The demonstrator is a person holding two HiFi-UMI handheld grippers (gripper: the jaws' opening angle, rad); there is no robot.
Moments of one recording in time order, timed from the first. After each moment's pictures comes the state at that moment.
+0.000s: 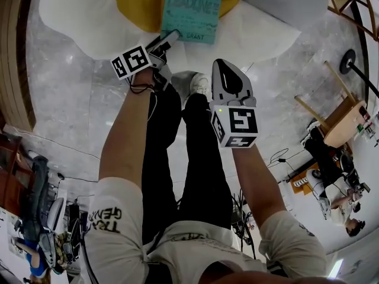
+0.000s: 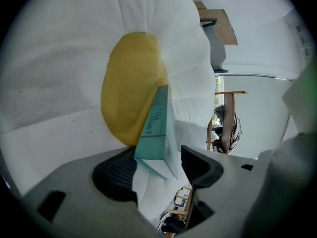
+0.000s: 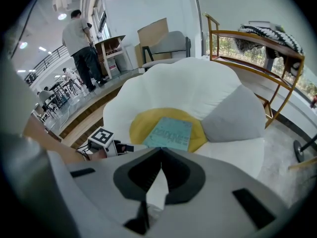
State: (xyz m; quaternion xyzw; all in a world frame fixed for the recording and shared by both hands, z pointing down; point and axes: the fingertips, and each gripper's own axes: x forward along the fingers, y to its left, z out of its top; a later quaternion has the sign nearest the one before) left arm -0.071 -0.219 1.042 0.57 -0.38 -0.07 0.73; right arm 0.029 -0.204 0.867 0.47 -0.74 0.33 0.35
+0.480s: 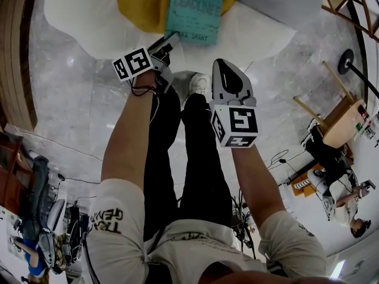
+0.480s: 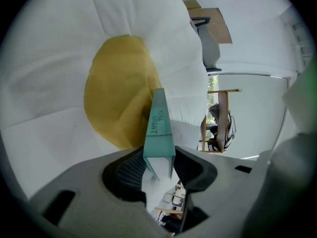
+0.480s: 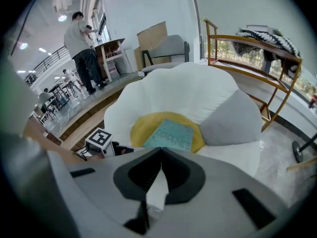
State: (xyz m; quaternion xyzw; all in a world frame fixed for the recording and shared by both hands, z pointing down) left arm -0.062 -0.224 1.013 0.58 -0.37 -0.07 0.72; right arm 0.032 -0.209 0.847 0.48 -0.74 0.32 0.34
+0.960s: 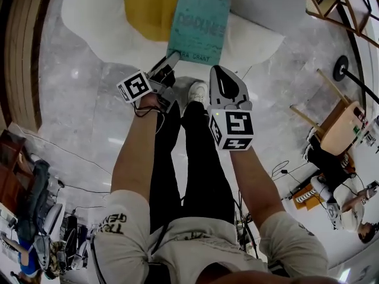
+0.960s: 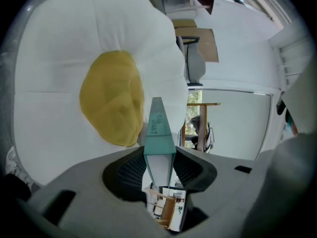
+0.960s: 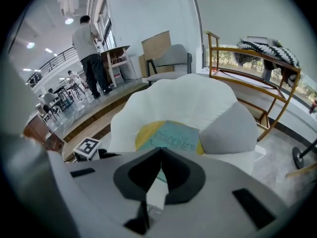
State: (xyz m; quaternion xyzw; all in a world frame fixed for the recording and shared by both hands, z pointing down) left arm -0.055 -0.205 0.937 0.58 -0.35 -0.19 0.71; right arm 0.036 -0.209 0.804 0.48 -0.76 0.30 0.32
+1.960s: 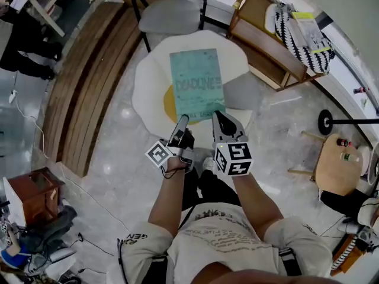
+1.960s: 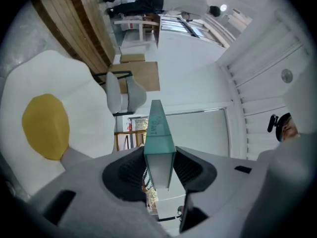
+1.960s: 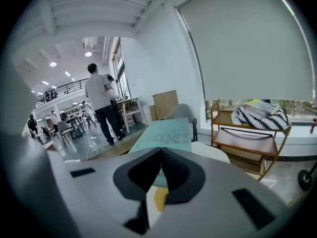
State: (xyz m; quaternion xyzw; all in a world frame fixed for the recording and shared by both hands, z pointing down) left arm -0.068 -0.254 0.513 0.64 -0.37 -0.40 0.55; right arm 0.034 -0.262 0.442 0.50 -0.83 0.21 0.14
